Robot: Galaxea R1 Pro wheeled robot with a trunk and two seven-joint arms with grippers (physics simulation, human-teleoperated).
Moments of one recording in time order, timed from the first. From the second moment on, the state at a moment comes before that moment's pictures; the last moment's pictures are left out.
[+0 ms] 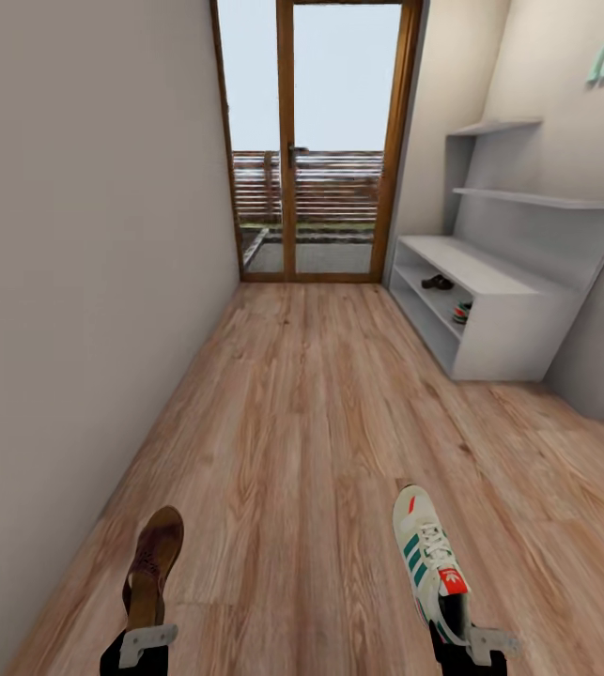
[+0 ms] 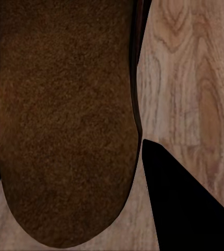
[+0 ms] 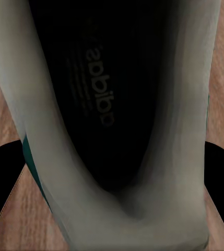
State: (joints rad) left arm -0.18 0.06 -0.06 -0.54 0.11 -0.37 0.10; right arm -0.24 -0.06 -0.20 -0.39 0.08 -0.48 0.09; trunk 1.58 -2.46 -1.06
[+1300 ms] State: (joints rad) left arm -0.17 0.06 -0.06 -0.54 0.11 -0.37 0.10; right arm -0.24 -0.06 -0.20 -0.39 0.08 -0.49 0.09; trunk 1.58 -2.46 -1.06
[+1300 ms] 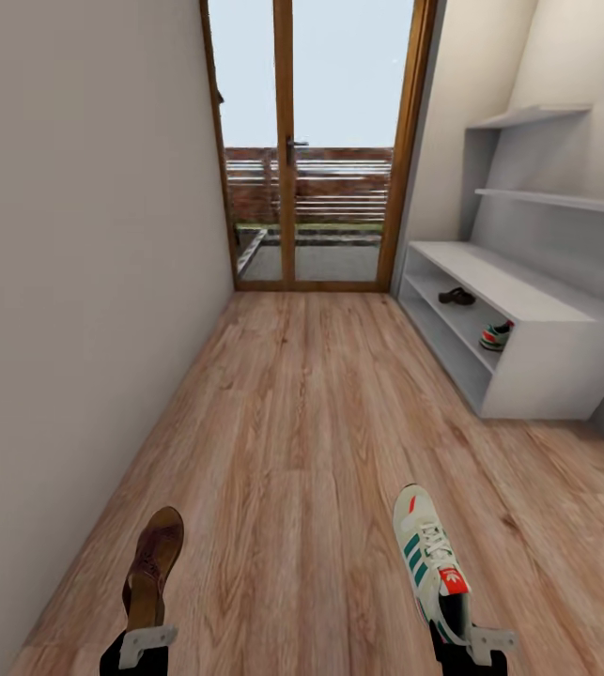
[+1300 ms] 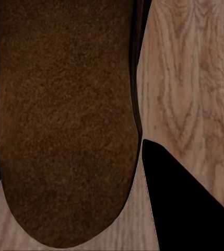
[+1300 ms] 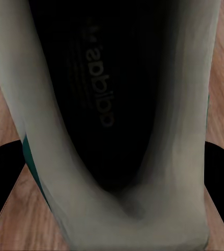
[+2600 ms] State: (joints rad) left arm -0.17 0.06 -0.06 -0.54 0.11 -0.37 0.10; right arm -0.24 -0.06 -0.20 -0.35 0.08 -0.52 0.09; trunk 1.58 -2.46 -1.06
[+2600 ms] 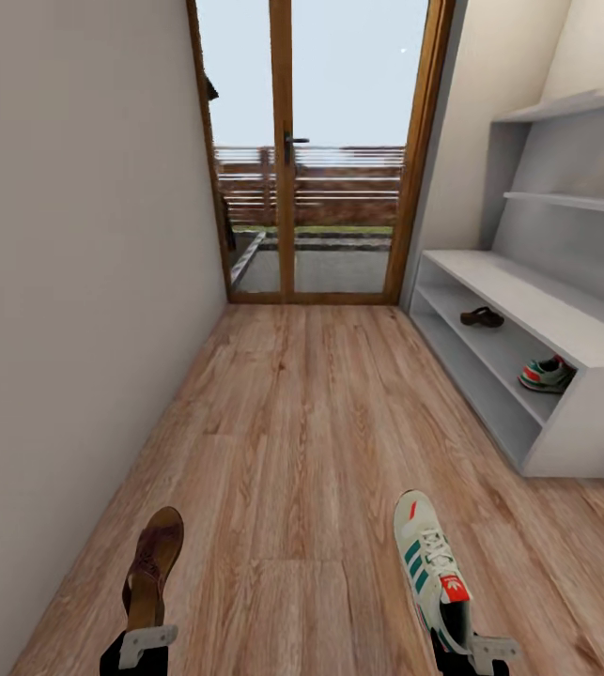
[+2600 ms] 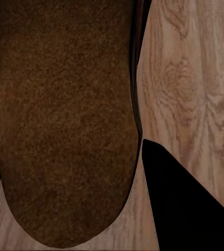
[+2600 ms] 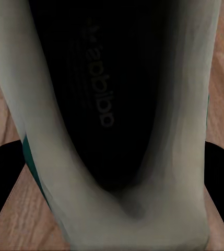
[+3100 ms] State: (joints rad) left arm -0.17 0.06 -0.06 -0.54 0.11 -0.37 0.10; right arm -0.24 -0.06 -0.20 -0.35 0.08 -0.53 0.09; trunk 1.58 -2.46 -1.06
